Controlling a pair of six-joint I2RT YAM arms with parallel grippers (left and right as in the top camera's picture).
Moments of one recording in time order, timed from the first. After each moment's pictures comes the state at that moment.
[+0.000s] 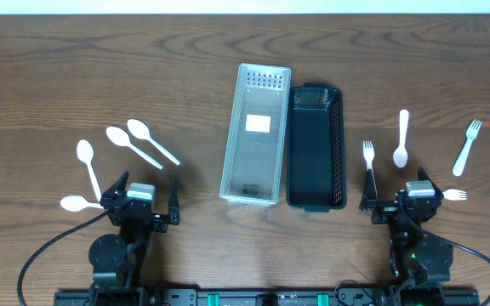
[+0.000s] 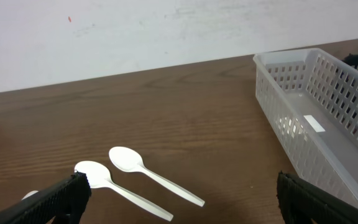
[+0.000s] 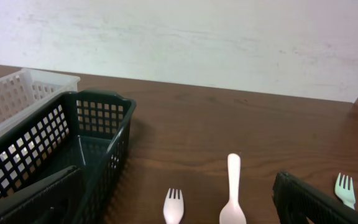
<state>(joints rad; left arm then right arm) 0.00 0.01 0.08 -0.24 0.14 0.12 0.04 0.01 0.01 -0.07 0.02 -0.04</state>
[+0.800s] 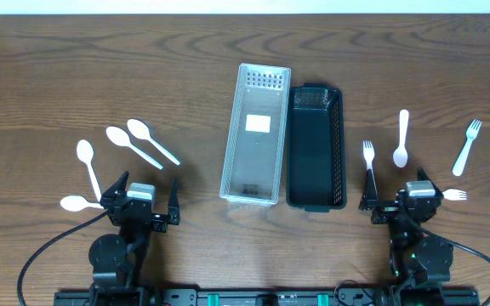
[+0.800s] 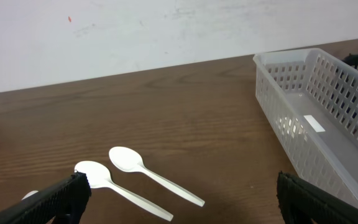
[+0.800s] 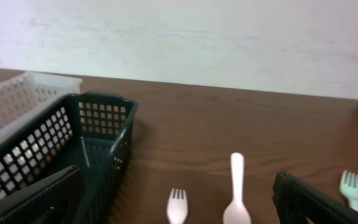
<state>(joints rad) 0.00 0.01 0.08 -0.24 0.14 0.12 0.04 0.01 0.01 -0.07 0.01 -0.01</state>
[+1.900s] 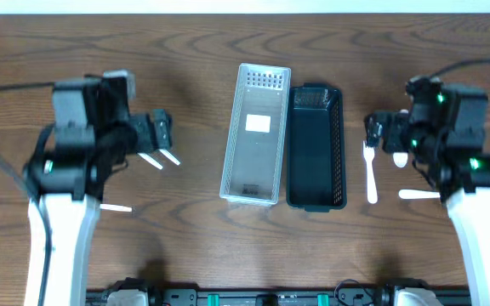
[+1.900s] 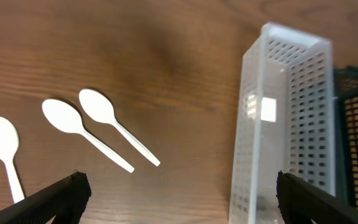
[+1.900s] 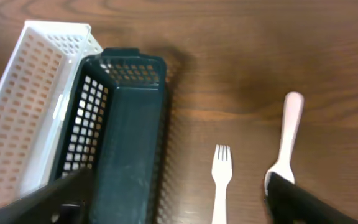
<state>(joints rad) 0.00 1.23 1.26 -0.93 0.19 -0.14 -0.03 1.23 1.09 -0.71 -0.20 0.09</state>
